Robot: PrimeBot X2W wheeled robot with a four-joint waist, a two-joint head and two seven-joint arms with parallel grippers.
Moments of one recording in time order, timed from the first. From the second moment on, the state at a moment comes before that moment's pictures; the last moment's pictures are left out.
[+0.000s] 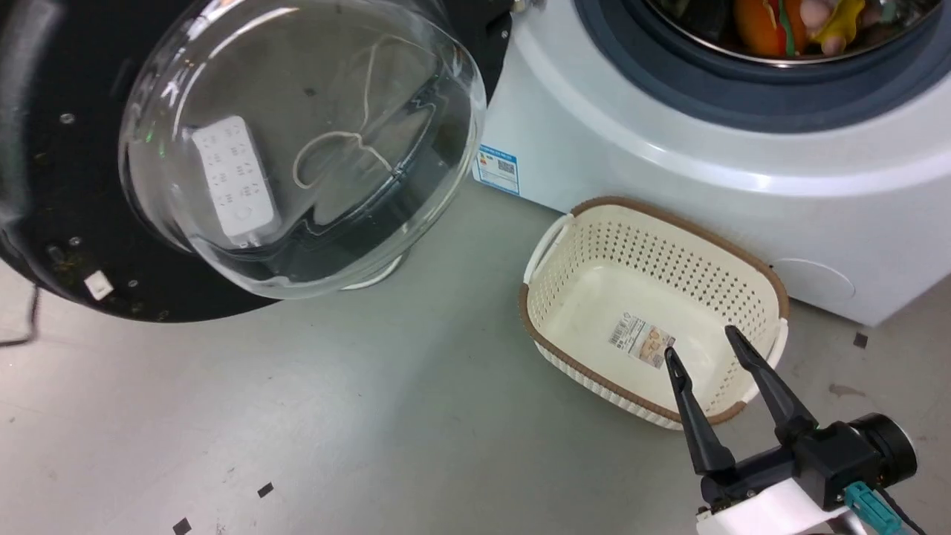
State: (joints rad) left arm -0.77 0.44 0.52 0.42 -0.98 0.08 0.37; right arm -0.01 -0.07 0.12 -0.03 0.00 0.13 -0.25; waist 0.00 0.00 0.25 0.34
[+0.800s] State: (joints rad) left arm -0.62 0.33 0.52 0.35 -1.36 0.04 1.02; right arm -0.02 -0.08 0.12 -0.01 0.00 0.13 -0.26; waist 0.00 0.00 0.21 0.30
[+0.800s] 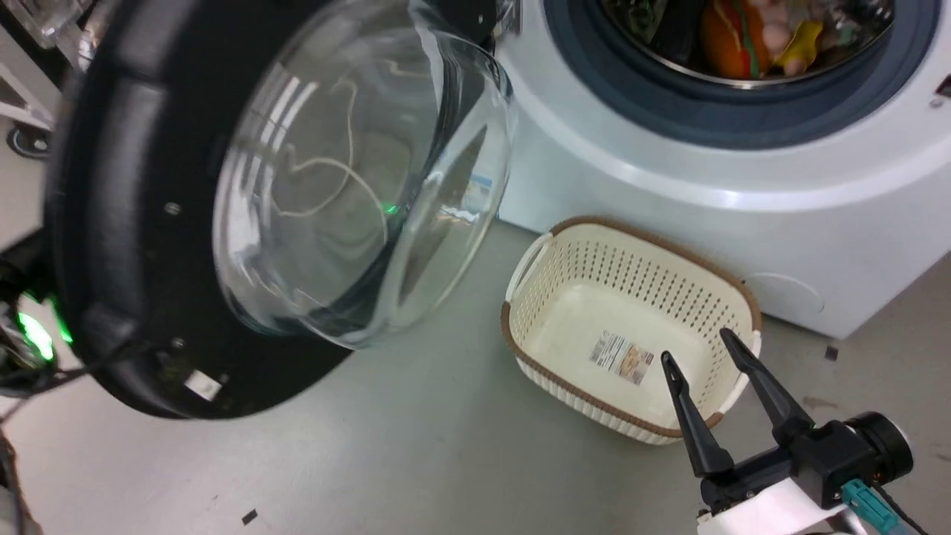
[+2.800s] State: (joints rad) left arm -0.61 0.05 -0.31 0.38 -1.97 -0.11 0.09; right arm -0.05 -0.05 -0.04 0.01 0.14 0.13 -0.26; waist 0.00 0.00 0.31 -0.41
